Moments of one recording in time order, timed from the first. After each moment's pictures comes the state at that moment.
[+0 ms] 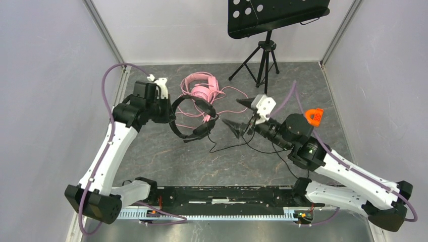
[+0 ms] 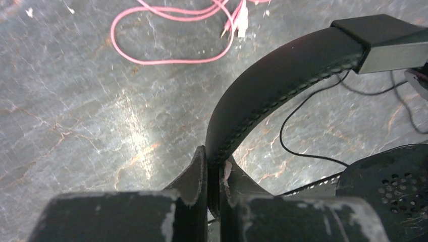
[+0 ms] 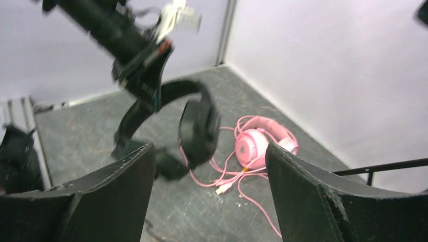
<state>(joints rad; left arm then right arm) -0.26 1.11 1.24 -0.92 0.16 -0.21 0.98 0.87 0.88 0.11 -0.01 -0.18</state>
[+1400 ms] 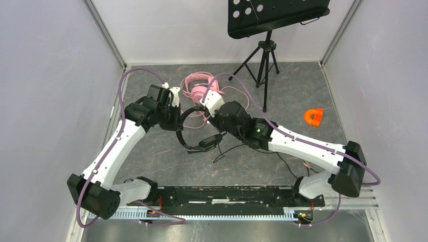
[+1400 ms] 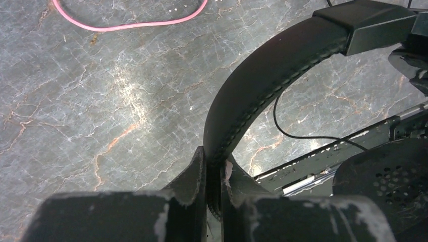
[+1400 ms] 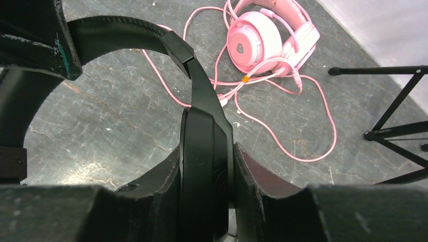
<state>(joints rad) -0.40 1.18 1.19 -0.98 0.16 -0.21 1.05 1.42 1.21 -0.24 0.34 -0.08</state>
